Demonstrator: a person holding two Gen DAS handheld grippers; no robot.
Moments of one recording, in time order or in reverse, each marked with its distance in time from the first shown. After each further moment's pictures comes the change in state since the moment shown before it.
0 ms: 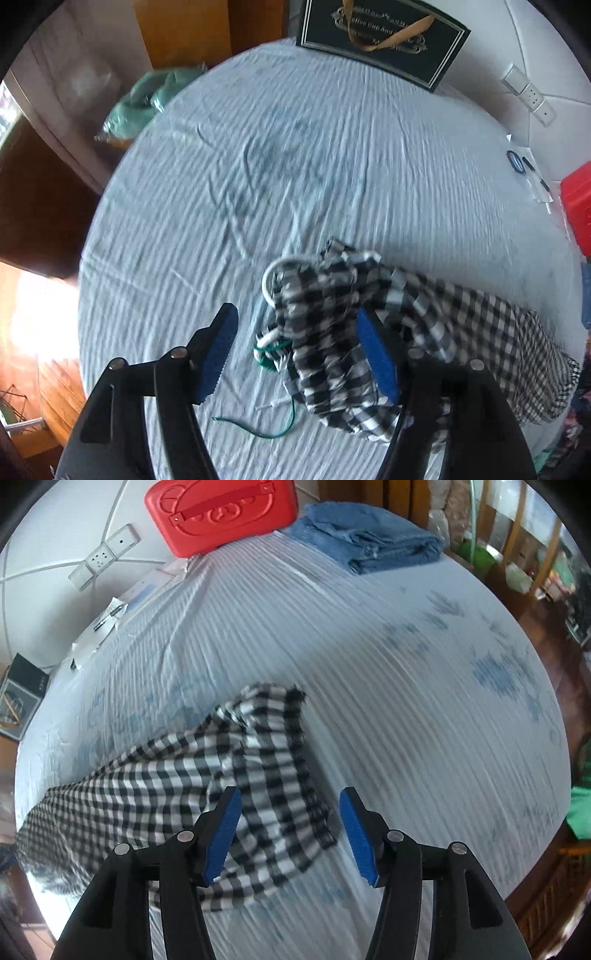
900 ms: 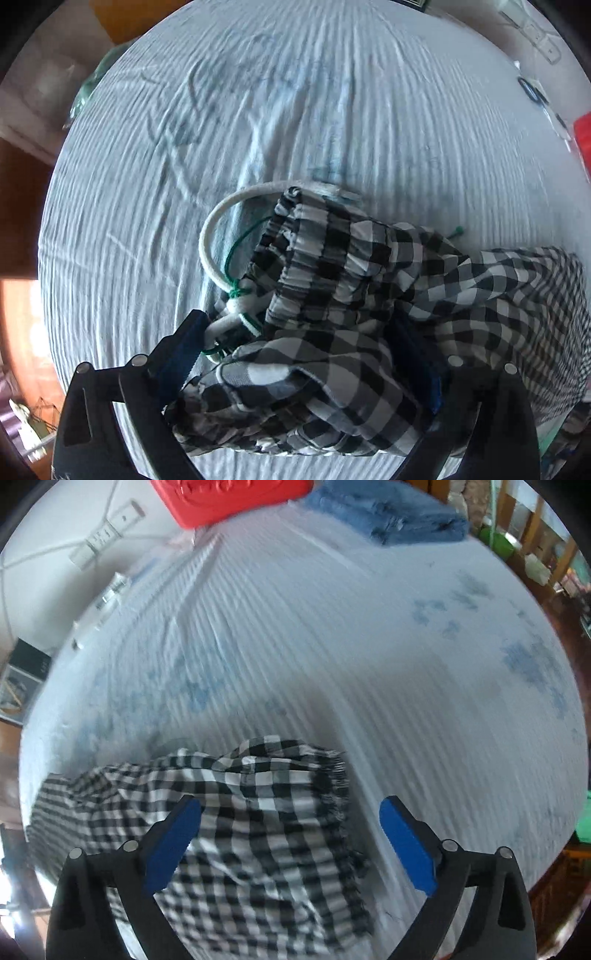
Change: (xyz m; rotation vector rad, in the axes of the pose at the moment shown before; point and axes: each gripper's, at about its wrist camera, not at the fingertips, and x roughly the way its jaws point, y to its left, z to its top) left arm 0.060 -0.021 -0.012 0.110 0.148 0.071; right arm 0.036 0.014 0.001 -0.042 0.115 0.038
